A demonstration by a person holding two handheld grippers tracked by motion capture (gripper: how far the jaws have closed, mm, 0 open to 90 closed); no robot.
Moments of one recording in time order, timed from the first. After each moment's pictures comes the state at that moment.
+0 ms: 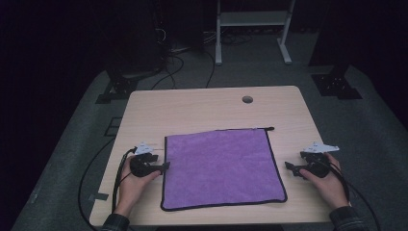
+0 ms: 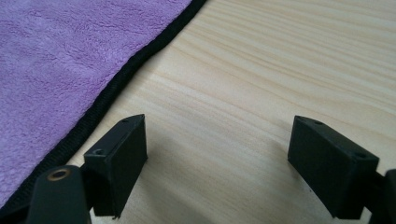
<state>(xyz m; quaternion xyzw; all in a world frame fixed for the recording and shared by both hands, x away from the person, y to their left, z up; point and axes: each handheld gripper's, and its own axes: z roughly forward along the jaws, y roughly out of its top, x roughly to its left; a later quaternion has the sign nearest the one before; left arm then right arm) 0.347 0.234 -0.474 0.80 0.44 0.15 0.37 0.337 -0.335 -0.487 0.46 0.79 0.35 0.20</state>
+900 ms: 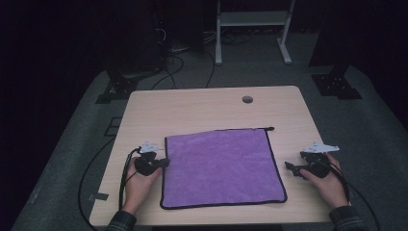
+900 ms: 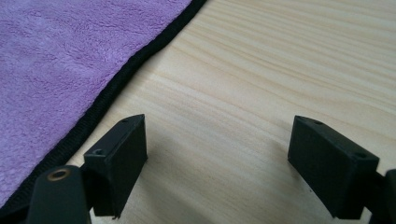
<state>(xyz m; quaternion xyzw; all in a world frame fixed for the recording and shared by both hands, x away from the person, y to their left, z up) 0.347 0.225 -0.467 0.79 0.46 0.12 0.38 0.337 -0.335 -0.487 0.46 0.79 0.35 0.20</state>
